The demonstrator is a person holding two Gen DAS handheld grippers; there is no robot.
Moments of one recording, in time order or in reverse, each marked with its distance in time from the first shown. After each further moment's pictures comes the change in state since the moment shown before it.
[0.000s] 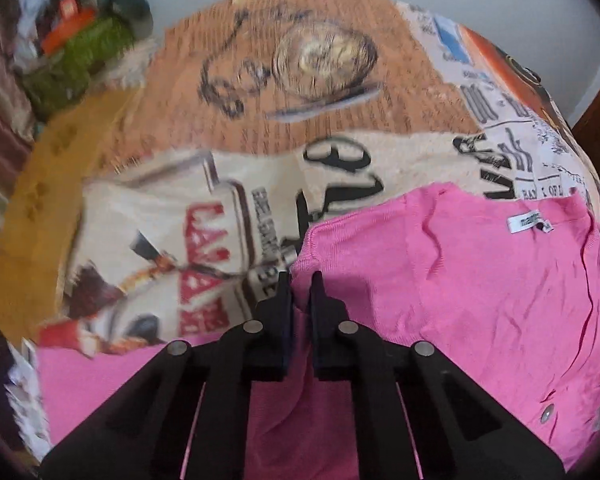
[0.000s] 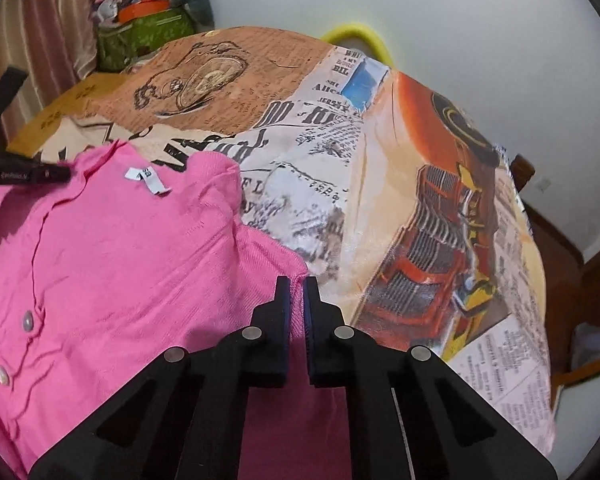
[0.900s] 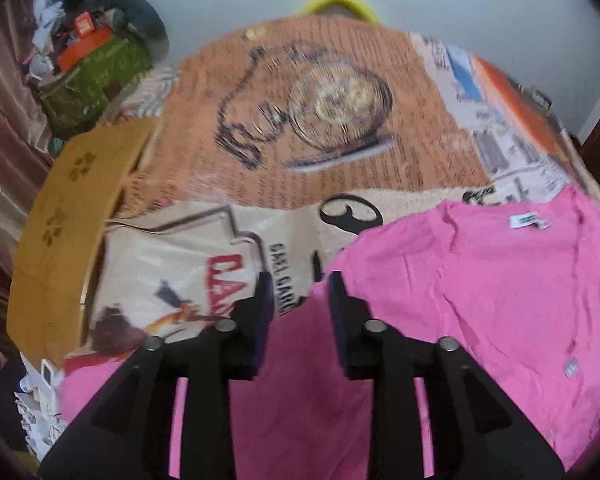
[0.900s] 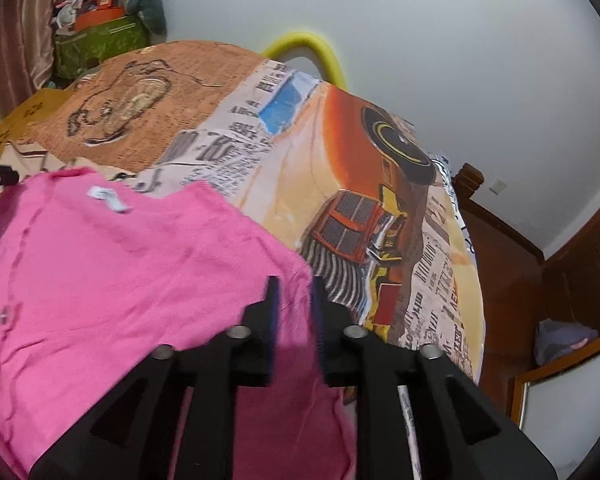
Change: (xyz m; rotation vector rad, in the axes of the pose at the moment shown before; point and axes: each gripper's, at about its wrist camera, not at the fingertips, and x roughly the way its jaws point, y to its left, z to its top) left arm -0.015 0.012 0.029 -0.048 -0.074 0.021; right arm -0.004 -0.046 0.027 0.028 -0.032 -0.141
